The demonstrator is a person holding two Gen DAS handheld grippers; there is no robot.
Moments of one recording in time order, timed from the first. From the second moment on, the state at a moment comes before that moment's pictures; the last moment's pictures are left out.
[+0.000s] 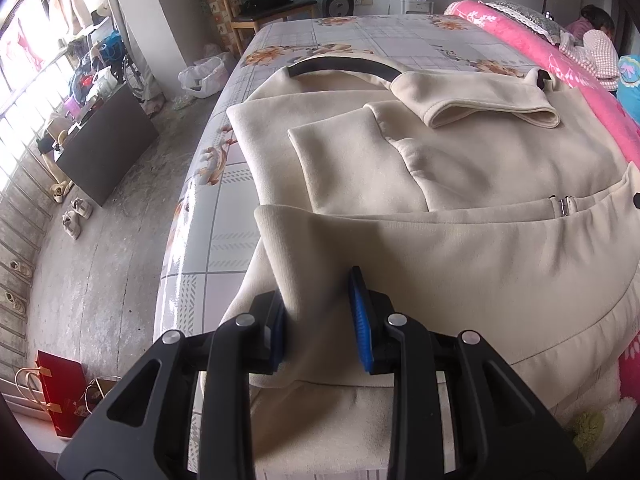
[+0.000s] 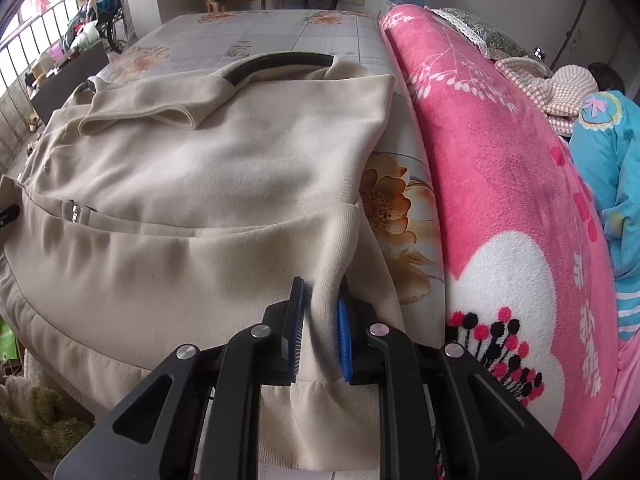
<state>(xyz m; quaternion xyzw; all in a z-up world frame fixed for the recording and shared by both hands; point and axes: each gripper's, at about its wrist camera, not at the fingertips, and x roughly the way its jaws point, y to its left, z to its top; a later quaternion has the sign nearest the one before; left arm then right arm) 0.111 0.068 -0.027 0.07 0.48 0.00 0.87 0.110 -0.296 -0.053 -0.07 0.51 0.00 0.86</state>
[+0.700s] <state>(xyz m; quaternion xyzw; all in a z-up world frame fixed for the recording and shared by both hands) 0.109 0.065 -0.028 0.09 0.48 0.00 0.87 0.115 -0.291 -0.056 -0.08 0.51 -0.02 0.85</state>
